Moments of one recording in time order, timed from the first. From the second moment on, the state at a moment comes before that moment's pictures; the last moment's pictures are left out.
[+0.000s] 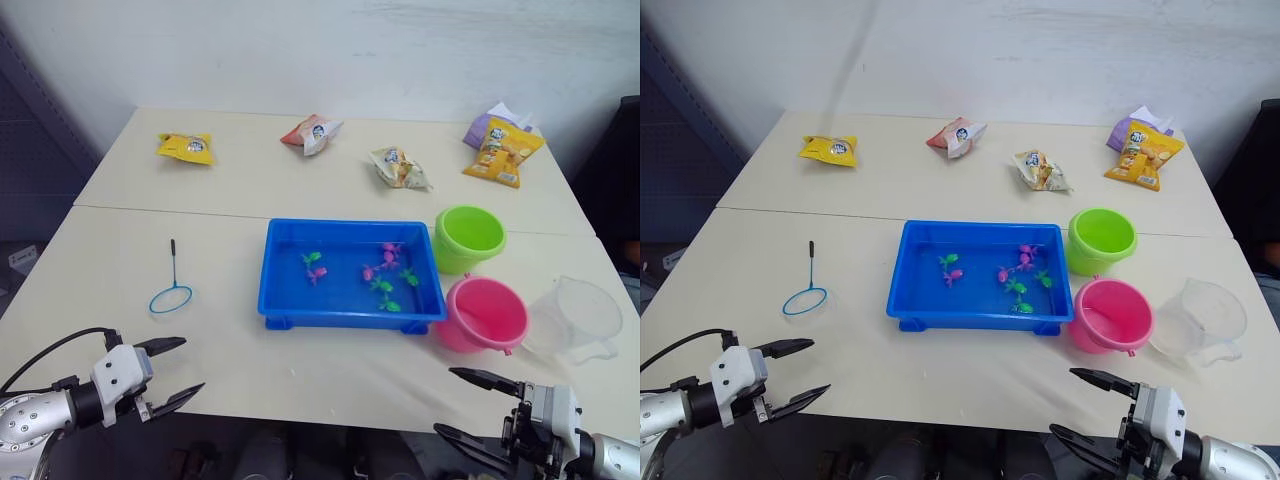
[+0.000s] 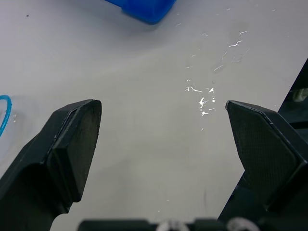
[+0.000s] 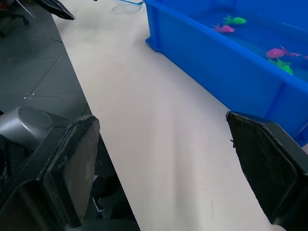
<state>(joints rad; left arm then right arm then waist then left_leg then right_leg) 0.39 0.72 0.36 -0.10 -0.28 -0.16 -1.00 0.60 -0.63 -0.24 -0.34 0.53 -0.19 1.16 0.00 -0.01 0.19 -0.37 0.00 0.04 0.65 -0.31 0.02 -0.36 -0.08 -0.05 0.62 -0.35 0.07</state>
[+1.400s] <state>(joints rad) -0.19 0.60 -0.02 -0.48 -0.59 0.43 -0.90 0.43 -0.31 -0.61 -0.04 0.44 -0.06 0.33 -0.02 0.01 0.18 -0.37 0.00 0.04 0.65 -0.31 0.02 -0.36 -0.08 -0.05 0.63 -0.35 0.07</state>
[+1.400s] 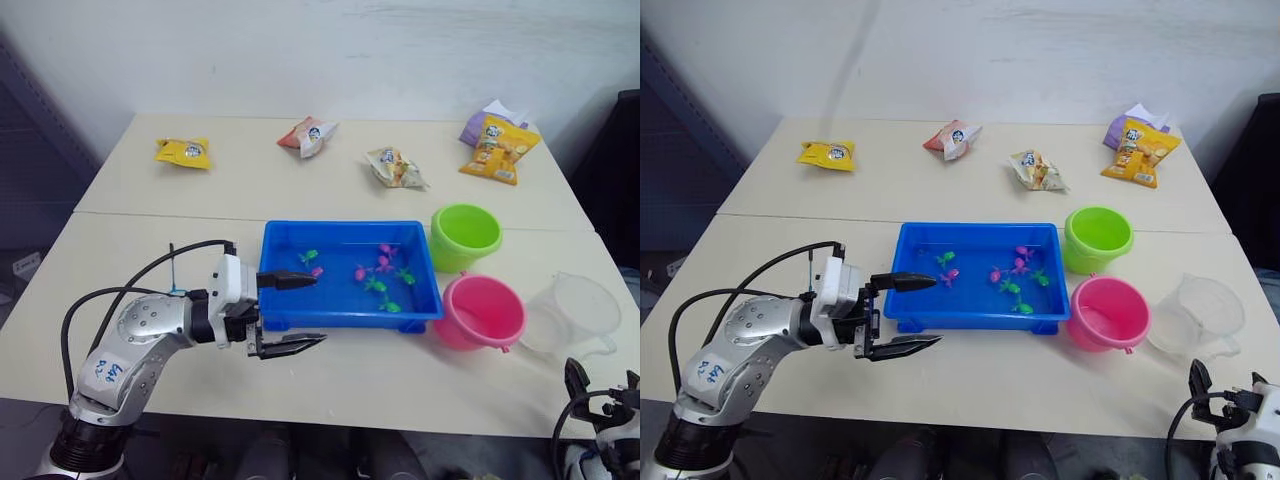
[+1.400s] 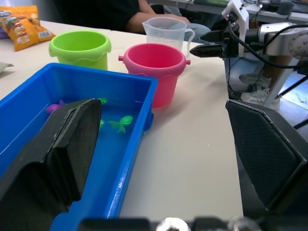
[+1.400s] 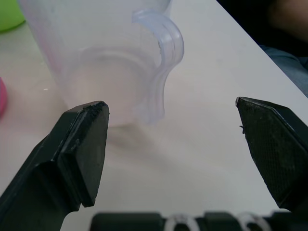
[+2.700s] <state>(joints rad) -0.19 0.57 0.00 -0.49 -0.56 0.39 -0.83 0.00 -0.30 -0.66 0.26 0.49 -0.17 0.22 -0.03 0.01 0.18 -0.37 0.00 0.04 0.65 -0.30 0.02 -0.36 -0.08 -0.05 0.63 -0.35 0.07</state>
